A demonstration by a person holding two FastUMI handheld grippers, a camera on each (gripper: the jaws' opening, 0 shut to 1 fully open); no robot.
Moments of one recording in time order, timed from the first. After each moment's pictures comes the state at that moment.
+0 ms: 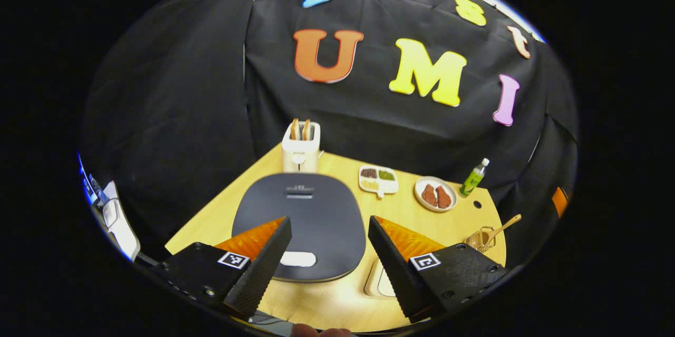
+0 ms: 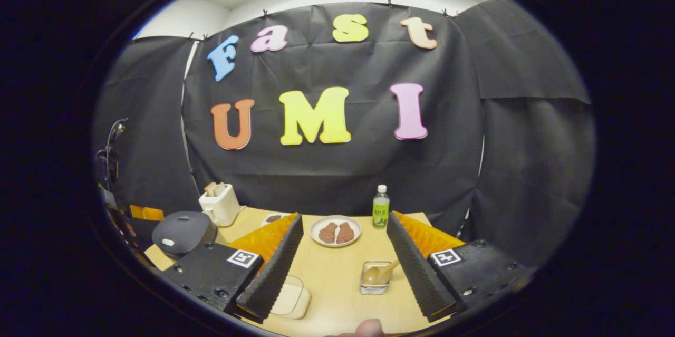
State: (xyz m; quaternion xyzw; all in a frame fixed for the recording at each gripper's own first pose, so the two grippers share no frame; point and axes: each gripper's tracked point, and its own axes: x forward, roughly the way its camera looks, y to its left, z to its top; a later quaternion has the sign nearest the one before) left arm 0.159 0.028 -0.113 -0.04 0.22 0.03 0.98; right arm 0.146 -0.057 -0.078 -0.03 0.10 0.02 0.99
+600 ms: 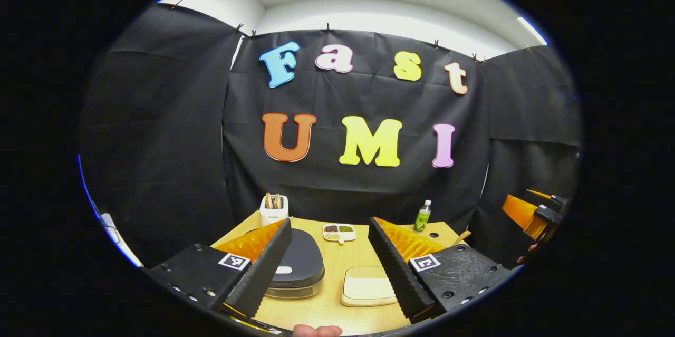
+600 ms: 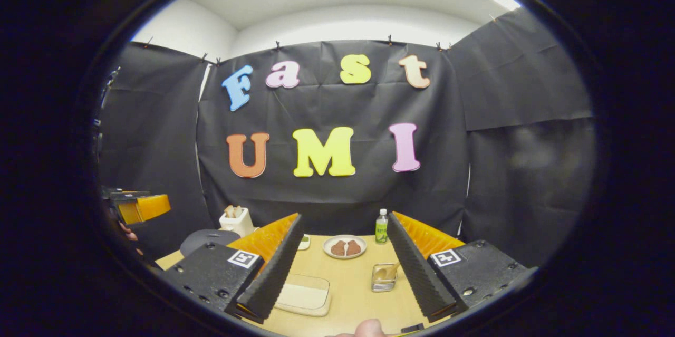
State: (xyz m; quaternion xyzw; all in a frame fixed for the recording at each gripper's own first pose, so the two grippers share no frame) left arm 0.021 -0.022 -0.001 -0.01 0.02 -0.06 1.00; right arm 0.001 -0.006 -0.021 -0.04 0.01 0.00 1.00
